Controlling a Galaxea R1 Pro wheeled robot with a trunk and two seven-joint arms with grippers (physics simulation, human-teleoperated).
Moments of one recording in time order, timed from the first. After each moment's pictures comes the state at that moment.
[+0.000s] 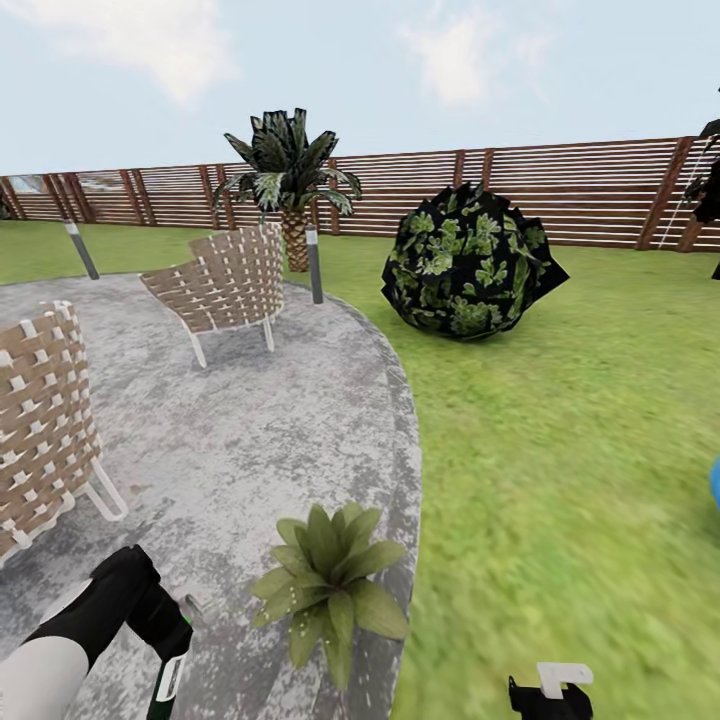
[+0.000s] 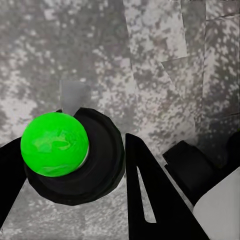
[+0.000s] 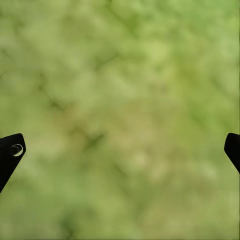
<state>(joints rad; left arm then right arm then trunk) -0.61 0.25 0.01 -0.66 -0.88 0.64 -1.19 -0.46 -0.10 -0.01 -0.03 0.03 -0.36 -0.15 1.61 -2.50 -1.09</state>
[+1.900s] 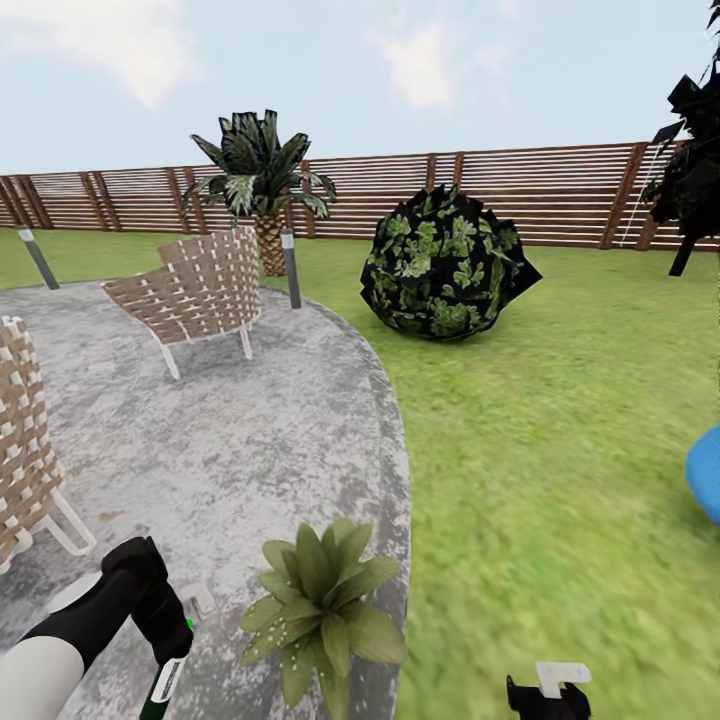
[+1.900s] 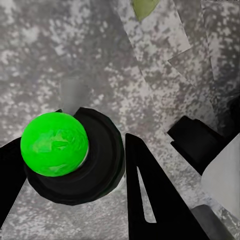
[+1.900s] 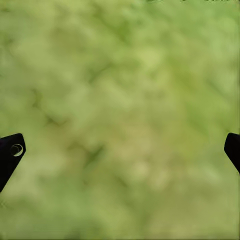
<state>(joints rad) -0.60 0.29 -0.18 -0.77 -0.88 0.62 -1.32 -0.46 -0.09 -0.01 -0.03 0.03 -0.36 -0.15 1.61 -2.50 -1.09</state>
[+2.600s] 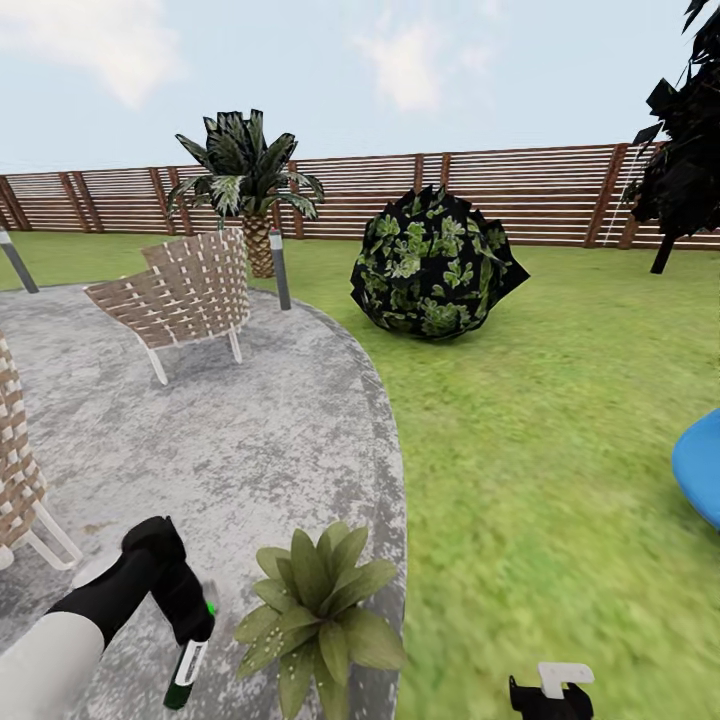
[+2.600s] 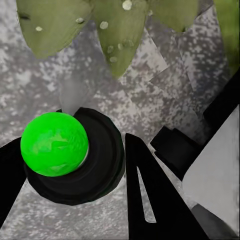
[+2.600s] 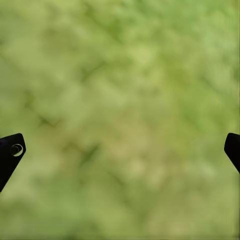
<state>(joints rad) -0.66 0.26 -0.23 -0.78 -0.88 0.62 -1.43 -0.46 -0.10 -0.01 -0.03 0.03 -0.36 -0.15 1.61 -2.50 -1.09</state>
